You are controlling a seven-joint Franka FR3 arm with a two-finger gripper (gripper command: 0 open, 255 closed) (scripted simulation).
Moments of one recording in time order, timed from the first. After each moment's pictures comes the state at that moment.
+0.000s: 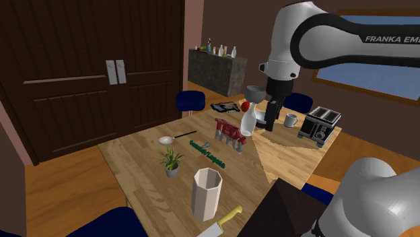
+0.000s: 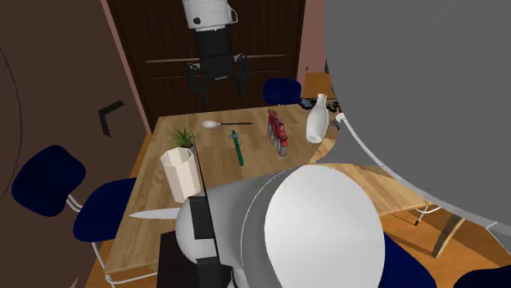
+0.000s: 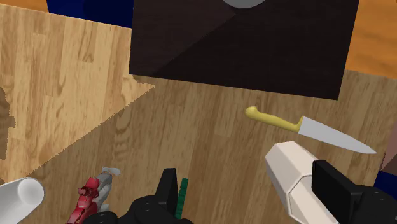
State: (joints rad) arm -0.02 -0.77 0.07 -2.40 -0.04 1.57 -0.15
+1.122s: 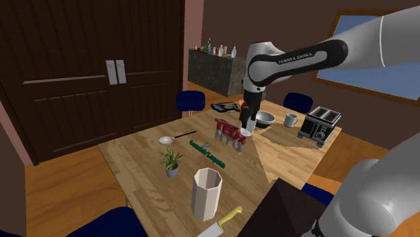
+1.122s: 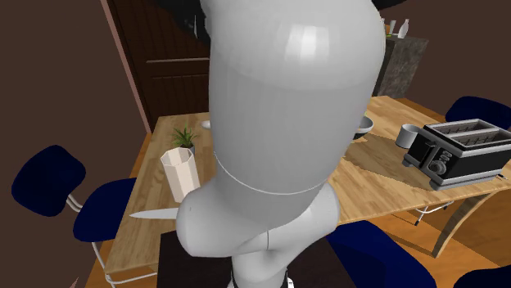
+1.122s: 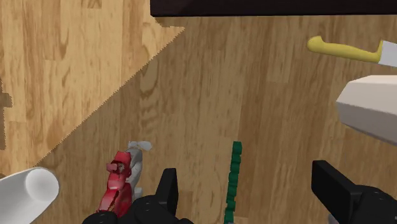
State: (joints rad) arm -0.12 -0.31 -0.08 -2.30 -0.09 1.95 -0.23
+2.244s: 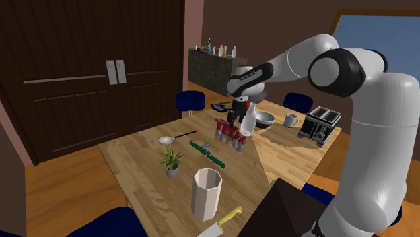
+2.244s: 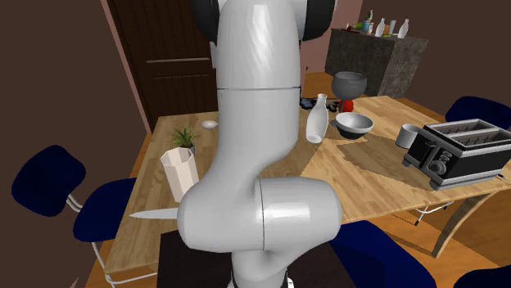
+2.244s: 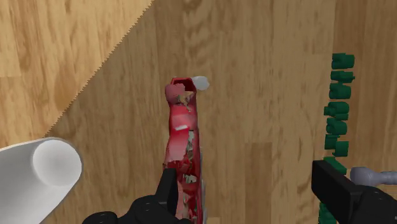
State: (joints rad) arm -0.23 0.32 -0.18 -1.87 0.04 2.15 -0.37
